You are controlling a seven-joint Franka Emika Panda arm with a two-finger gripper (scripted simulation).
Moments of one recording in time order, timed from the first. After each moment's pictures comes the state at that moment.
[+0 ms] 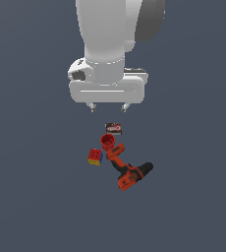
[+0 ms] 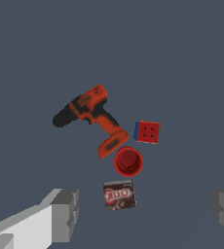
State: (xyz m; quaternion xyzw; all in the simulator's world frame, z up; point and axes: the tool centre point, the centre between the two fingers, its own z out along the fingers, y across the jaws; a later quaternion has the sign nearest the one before) arm 0.008 -0.014 0.322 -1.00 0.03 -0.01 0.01
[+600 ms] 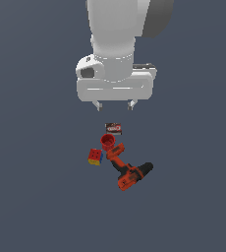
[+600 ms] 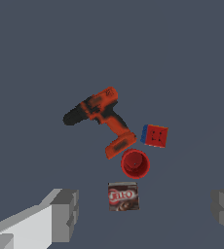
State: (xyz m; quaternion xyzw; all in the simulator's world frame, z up) arm 0.009 0.007 0.330 -1.00 0.00 -0.02 0.02
